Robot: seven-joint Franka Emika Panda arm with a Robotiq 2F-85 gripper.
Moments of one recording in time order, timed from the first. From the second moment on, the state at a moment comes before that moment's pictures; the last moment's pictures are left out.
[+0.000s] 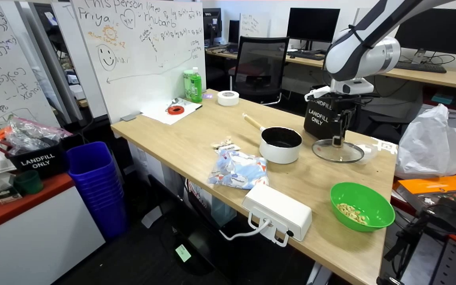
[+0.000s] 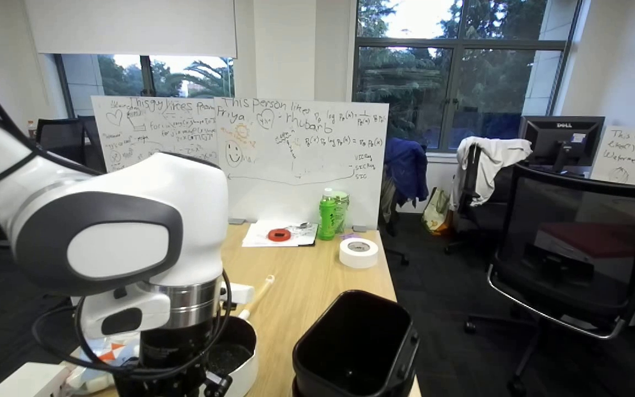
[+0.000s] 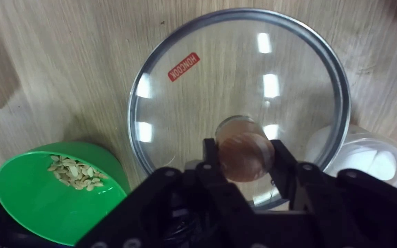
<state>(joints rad) -0.02 0.45 -0.32 -2.11 0.11 2.31 2.52</state>
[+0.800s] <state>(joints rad) -0.04 0.44 -0.29 -2.11 -0.02 2.31 2.12</state>
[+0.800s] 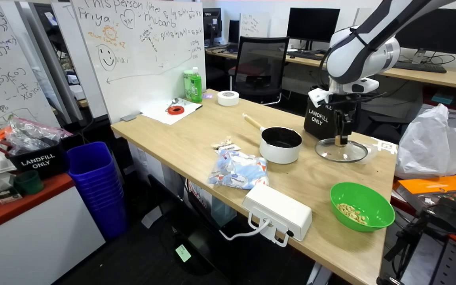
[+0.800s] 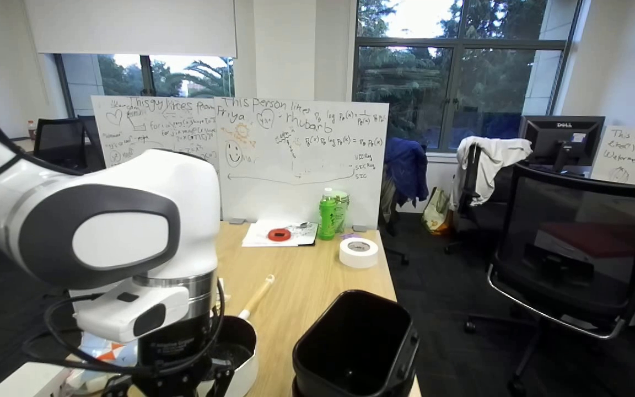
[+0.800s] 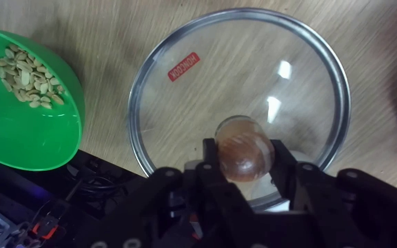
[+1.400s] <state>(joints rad) -0.04 0.45 -0.28 -2.12 -0.02 2.32 2.11</state>
